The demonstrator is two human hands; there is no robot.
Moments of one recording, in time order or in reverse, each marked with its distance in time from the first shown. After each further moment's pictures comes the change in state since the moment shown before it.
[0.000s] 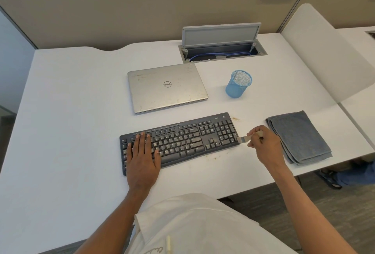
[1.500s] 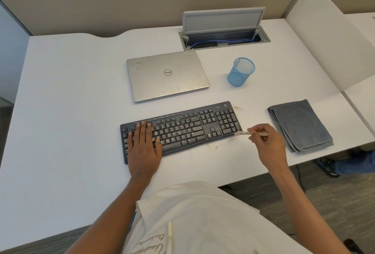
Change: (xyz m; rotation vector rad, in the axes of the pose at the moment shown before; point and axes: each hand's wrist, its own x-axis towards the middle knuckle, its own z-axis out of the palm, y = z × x) left_hand 0.000 -0.002 0.002 0.014 -0.038 -0.007; right_hand -0.041 -0.005 0.004 0.105 0.046 0.060
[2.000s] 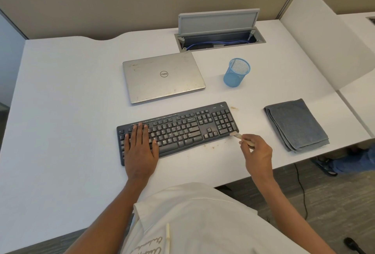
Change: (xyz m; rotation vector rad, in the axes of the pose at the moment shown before) left_hand -0.001 0.002 -0.001 -0.014 0.023 0.003; right_hand -0.030 0.018 0.025 -0.003 0.081 -0.068
